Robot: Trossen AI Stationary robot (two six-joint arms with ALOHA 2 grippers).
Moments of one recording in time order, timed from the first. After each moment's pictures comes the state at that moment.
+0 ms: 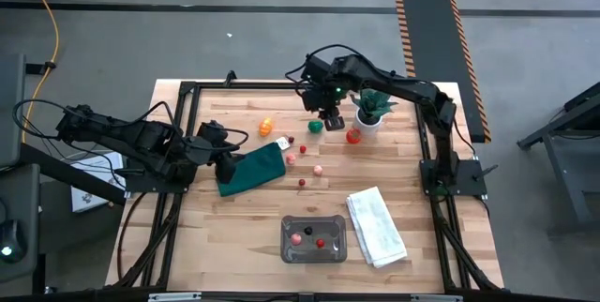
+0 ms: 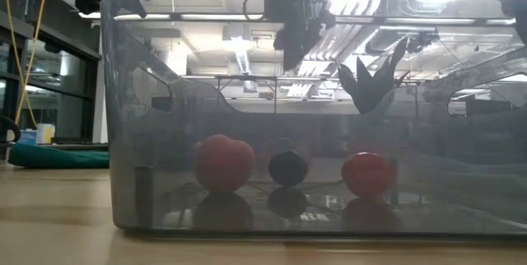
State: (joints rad) left arm -0.15 0.90 0.92 -0.82 -0.46 -0.82; right arm -0.38 2.00 2.01 -1.26 -0.10 -0.68
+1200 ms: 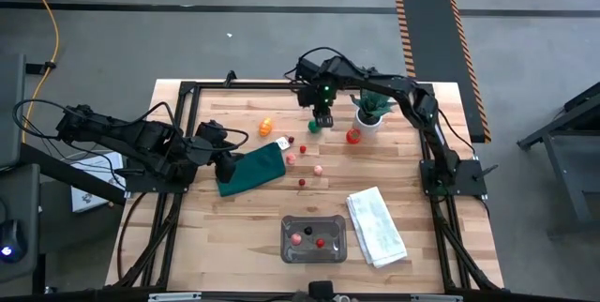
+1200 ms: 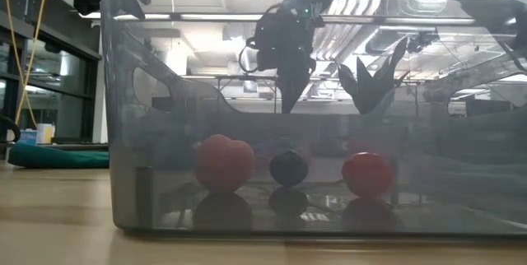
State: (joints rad) left arm -0.15 0.90 0.92 -0.84 -0.48 -0.82; right arm -0.47 2.19 2.01 -1.20 -0.14 -0.54
